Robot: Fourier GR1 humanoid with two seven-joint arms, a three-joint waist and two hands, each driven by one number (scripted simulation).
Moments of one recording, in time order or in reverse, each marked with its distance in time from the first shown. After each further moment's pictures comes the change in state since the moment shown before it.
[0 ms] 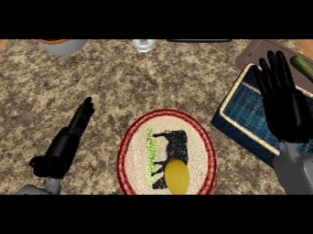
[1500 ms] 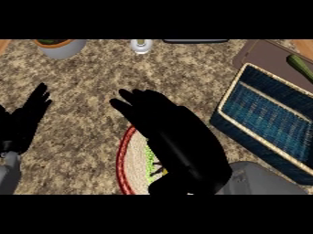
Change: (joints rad) left arm -0.102 0.132 0.244 0.153 0.126 -0.036 0.289; right arm -0.441 0.027 0.609 -0.285 0.918 0.297 0.742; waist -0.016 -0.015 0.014
